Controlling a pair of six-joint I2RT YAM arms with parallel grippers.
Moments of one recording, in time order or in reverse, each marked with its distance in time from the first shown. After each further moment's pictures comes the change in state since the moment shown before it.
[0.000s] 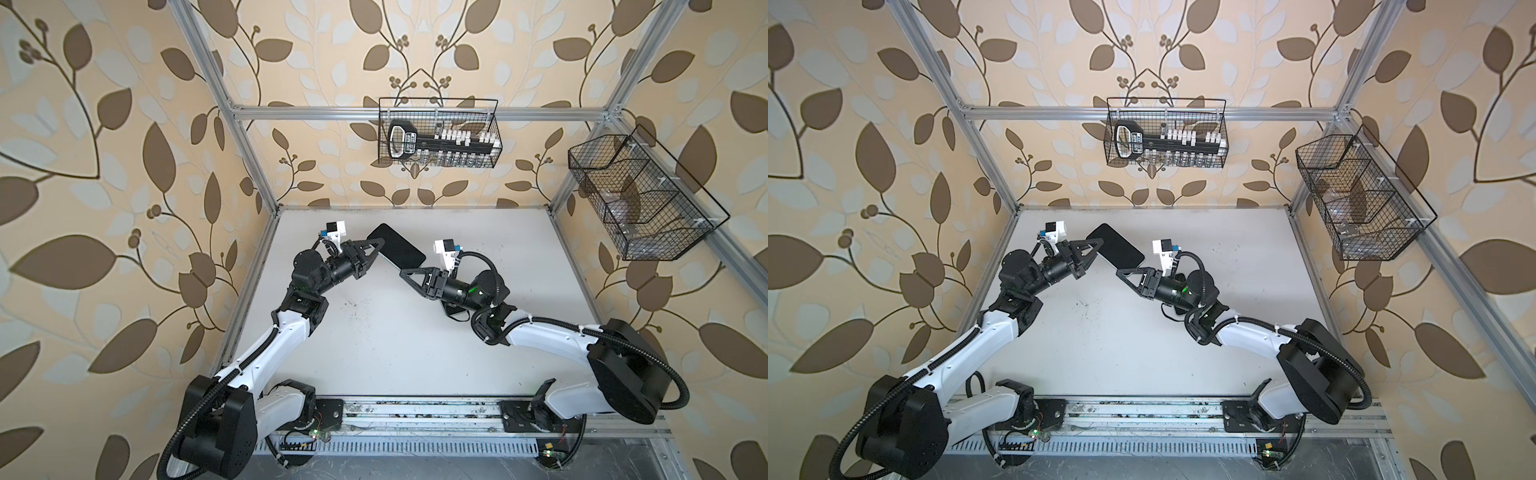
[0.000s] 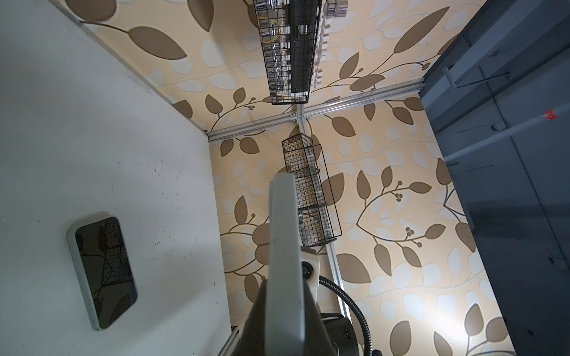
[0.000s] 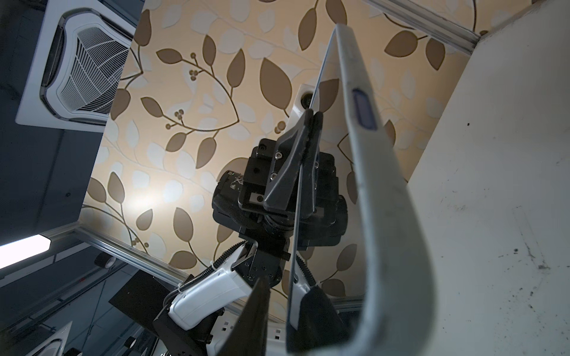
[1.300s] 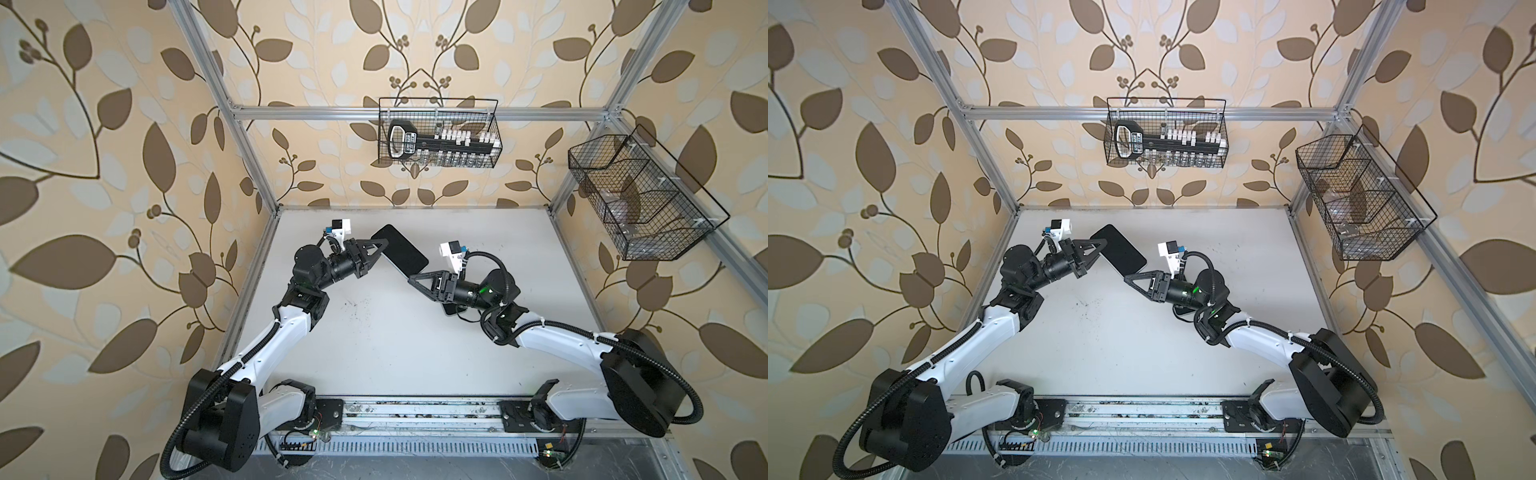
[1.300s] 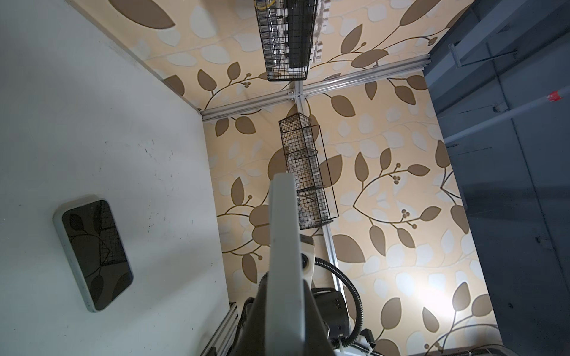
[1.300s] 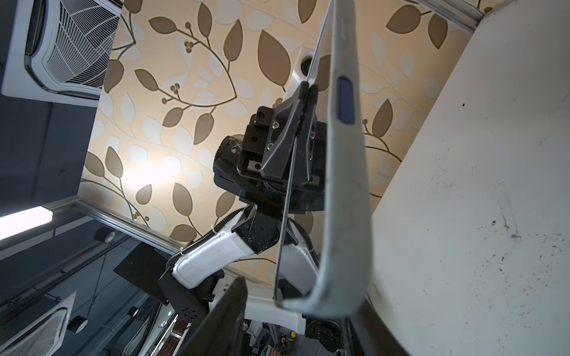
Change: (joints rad) left arm 0.013 0.032 0.039 -0.011 0.100 -0.008; right arm -0.069 -0.068 -0.042 -0.064 -0.152 -0.028
